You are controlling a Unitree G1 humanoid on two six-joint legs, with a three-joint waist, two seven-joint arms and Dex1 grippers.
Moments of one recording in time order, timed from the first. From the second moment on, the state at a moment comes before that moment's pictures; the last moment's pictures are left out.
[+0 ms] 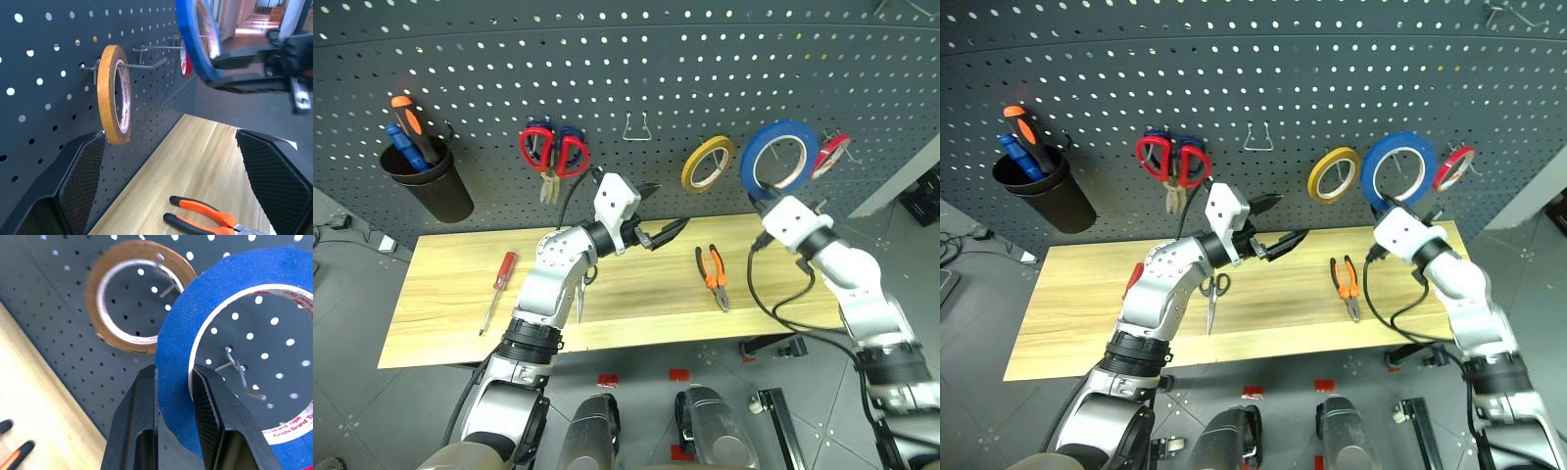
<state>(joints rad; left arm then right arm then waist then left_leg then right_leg) -0.60 0.24 -0.11 0.13 -0.22 0.17 -0.75 -0.49 -0.57 0.03 0.20 -0.21 -0.22 0.39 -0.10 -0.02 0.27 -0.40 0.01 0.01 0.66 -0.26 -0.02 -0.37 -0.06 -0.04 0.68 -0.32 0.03</state>
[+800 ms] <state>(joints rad) -0.64 0.58 -0.12 0.53 -0.11 -0.05 -1.06 -0.41 0.03 -0.02 -0.23 -0.11 1.01 0.09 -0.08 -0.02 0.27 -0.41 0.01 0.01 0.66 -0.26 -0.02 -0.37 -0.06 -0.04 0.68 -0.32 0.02</state>
